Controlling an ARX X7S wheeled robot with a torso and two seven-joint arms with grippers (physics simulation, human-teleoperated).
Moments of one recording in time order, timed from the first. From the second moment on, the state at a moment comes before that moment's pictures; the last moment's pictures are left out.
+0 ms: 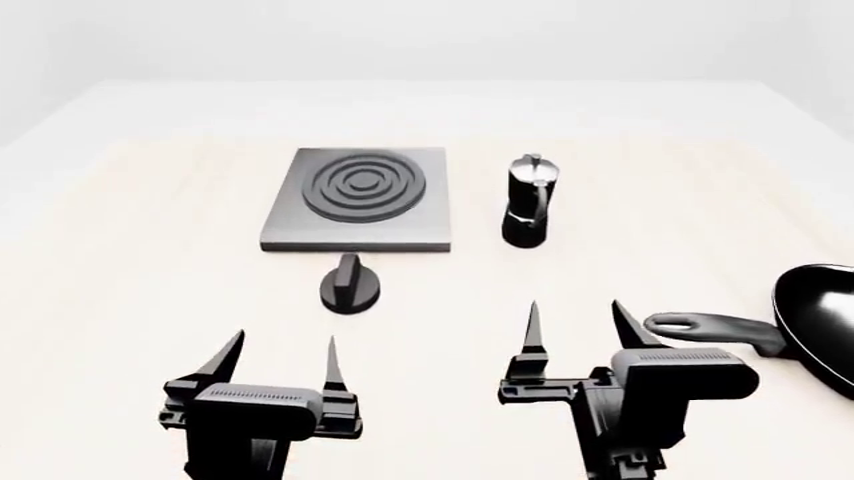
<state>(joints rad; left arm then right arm) 0.06 -0.14 0.14 0.39 -0.08 -0.22 -0.13 0.03 0.13 -0.10 -0.43 0.15 0.30 0.12</state>
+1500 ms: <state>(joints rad) 0.06 -0.20 0.19 0.39 -0.14 -0.20 -0.19 0.02 0.04 0.00 -0.49 0.10 0.22 0.66</state>
